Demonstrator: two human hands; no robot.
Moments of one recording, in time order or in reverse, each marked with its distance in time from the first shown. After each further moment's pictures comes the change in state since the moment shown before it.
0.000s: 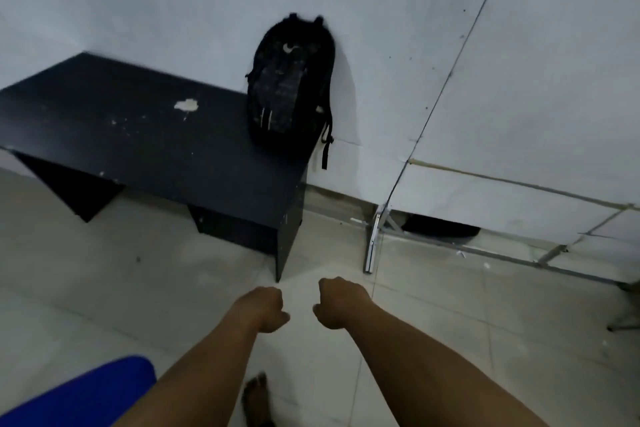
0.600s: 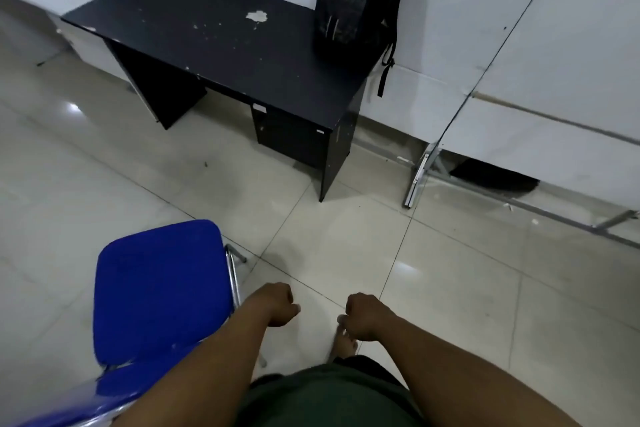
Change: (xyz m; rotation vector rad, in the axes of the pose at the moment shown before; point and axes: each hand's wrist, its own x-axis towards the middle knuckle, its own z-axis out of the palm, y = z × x) left_hand -0.153 -0.056 0.216 -0.195 -0.117 -0.185; right_hand -0.139 0.001 0.227 0.154 -0.317 -0.025
